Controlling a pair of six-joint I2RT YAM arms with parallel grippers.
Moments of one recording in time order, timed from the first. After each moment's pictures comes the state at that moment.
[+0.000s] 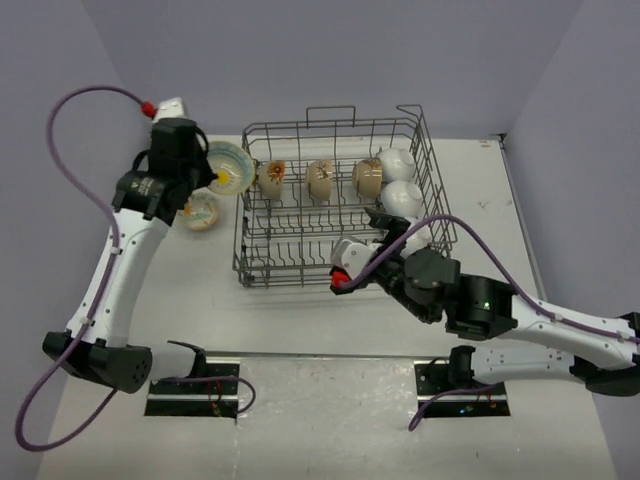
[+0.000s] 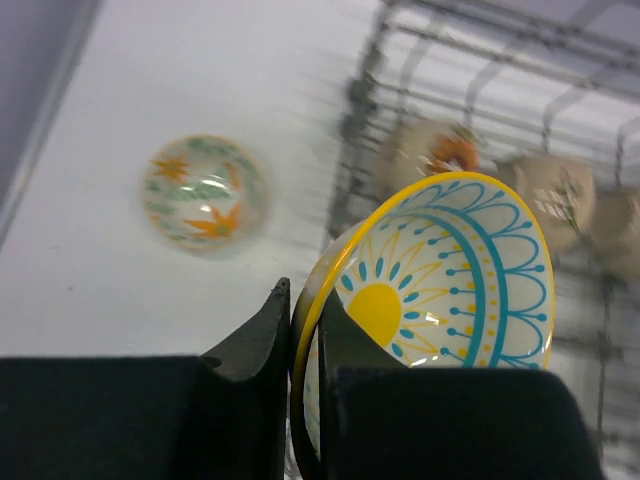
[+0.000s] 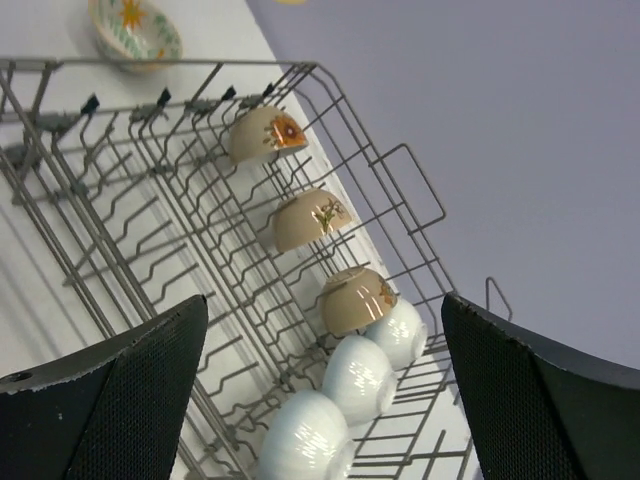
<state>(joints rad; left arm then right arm) -0.39 1.33 1.59 -0.88 -0.37 -0.44 1.33 0.99 1.12 -0.34 0.60 -0.69</state>
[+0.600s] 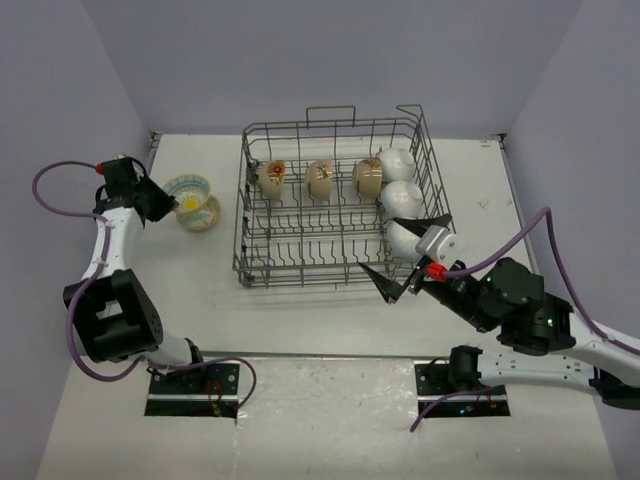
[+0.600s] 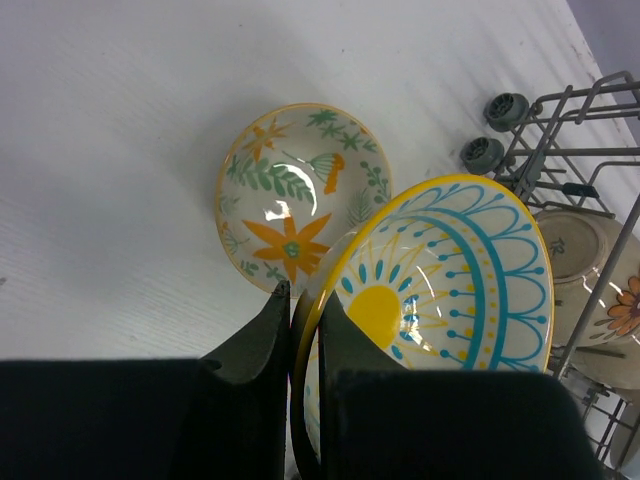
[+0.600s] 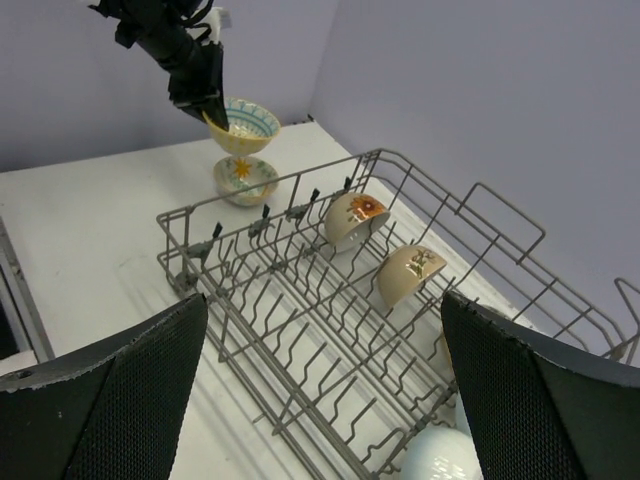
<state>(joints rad) 0.33 1.47 1.16 -0.46 0.16 -0.56 1.33 0.69 1.06 -0.29 0.45 -0.31</state>
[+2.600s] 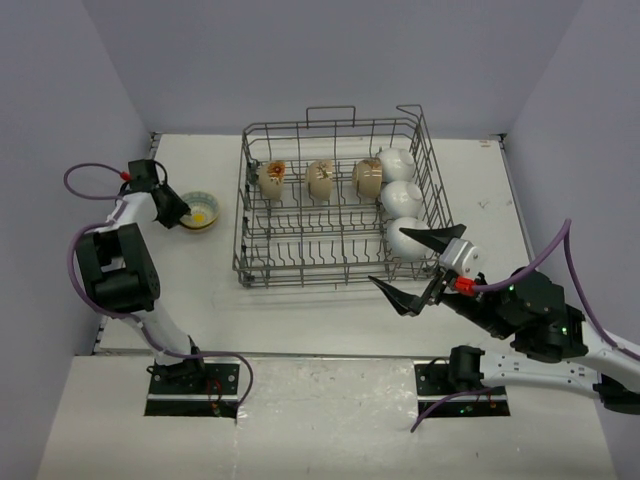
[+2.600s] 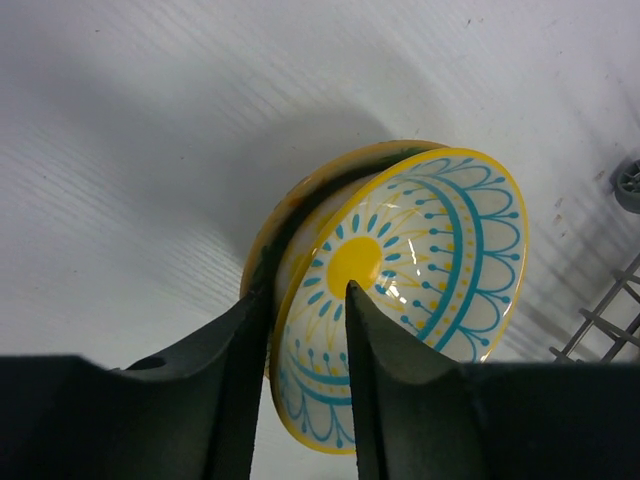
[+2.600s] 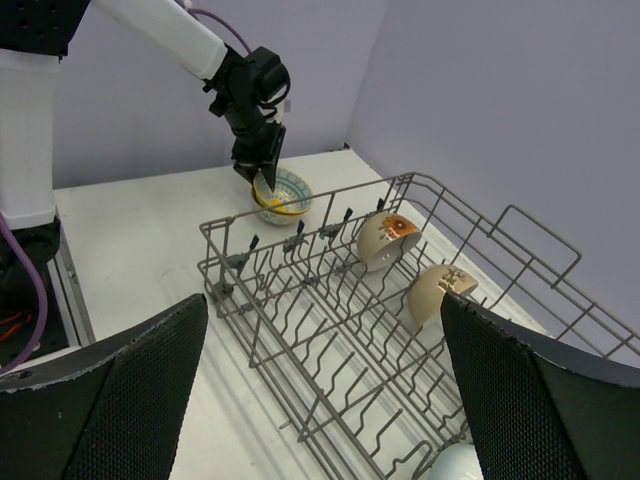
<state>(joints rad) 0.27 1.78 1.21 -0.40 0.06 -0.54 1.33 0.57 0.98 -0.29 0.34 -0.28</state>
